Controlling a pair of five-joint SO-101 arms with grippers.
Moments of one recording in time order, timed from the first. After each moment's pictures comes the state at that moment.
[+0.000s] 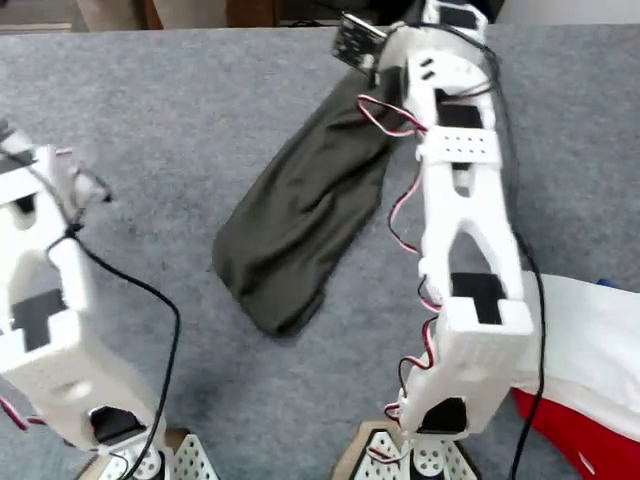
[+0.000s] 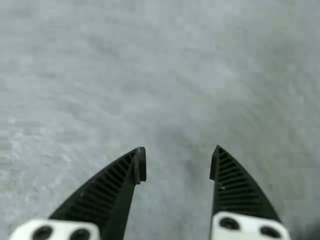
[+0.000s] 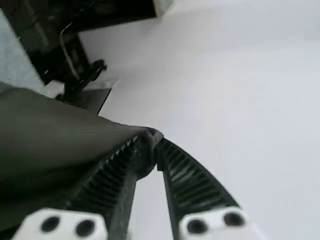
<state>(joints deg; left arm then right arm) -23.9 12.7 0.9 66.4 10.6 0.5 21.7 -9.3 2.7 72.5</state>
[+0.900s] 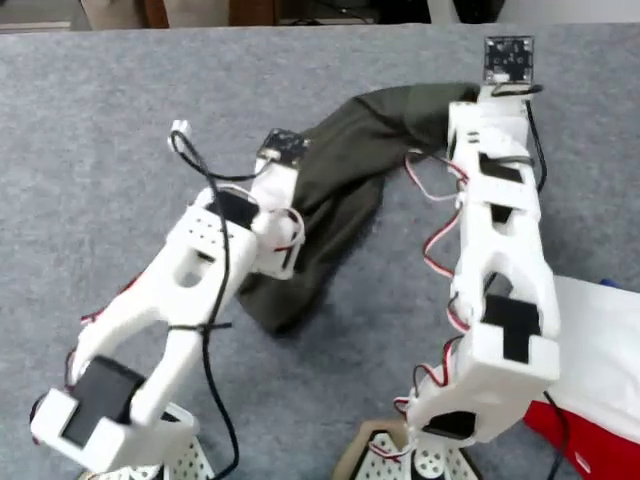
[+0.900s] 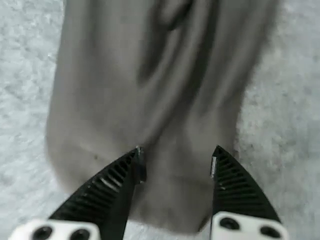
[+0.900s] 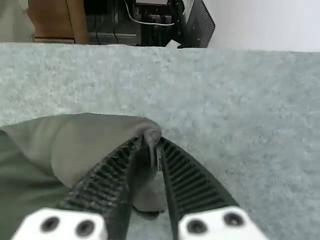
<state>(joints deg) 22.3 -6.1 27.6 58.9 -2.6 9.9 12.6 18.5 4.0 3.9</state>
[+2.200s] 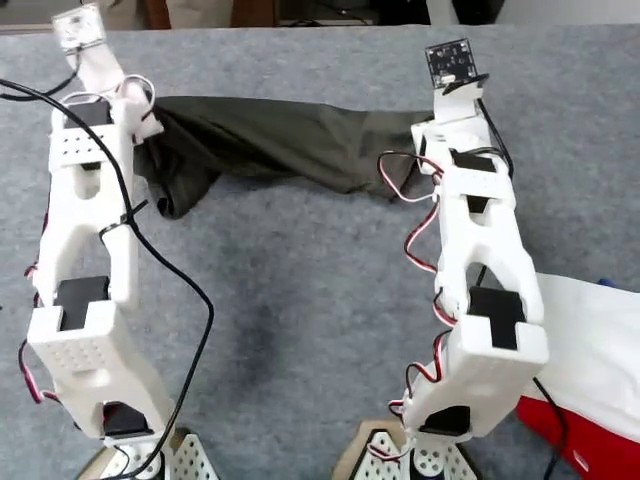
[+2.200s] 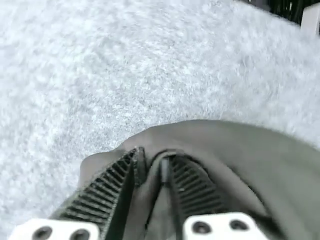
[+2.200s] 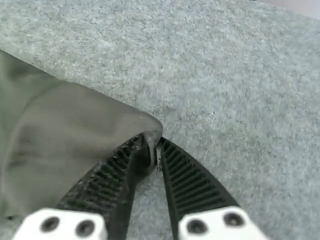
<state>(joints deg) -11.3 18.5 -17.2 53.1 6.7 4.5 15.2 15.0 17.2 13.5</state>
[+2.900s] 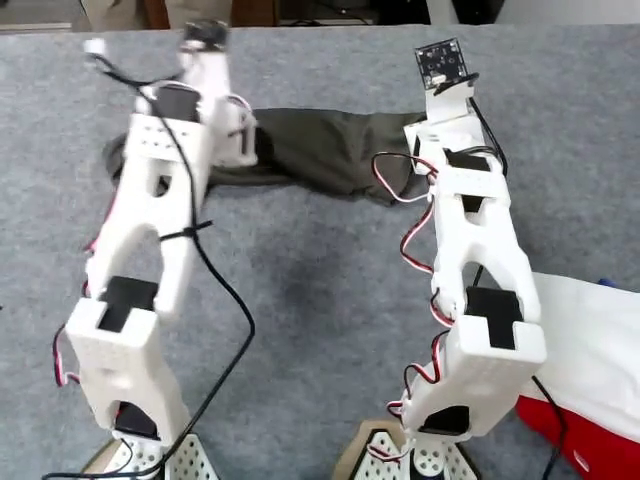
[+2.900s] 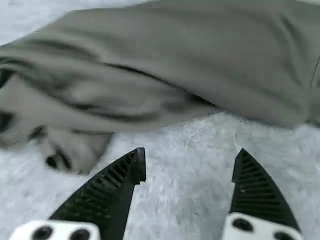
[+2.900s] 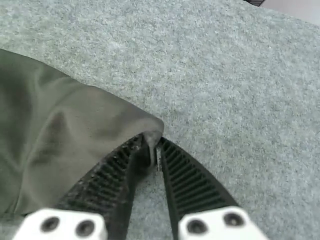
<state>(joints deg) 7.2 20.8 -20.5 71.7 -3.9 3.2 15.2 15.0 17.2 14.7</state>
